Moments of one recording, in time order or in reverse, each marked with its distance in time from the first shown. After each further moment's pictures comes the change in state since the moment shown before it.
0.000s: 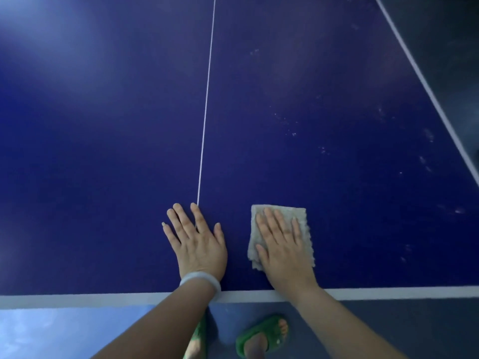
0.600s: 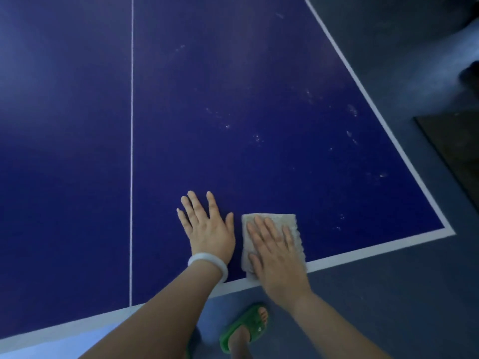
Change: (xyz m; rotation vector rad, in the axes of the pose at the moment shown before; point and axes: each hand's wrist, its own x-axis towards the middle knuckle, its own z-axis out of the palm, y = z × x) left_hand -0.022 0.127 0.008 -0.103 -0.122 0.287; right_hand -0.073 0.081 0.005 -0.001 0.032 0.125
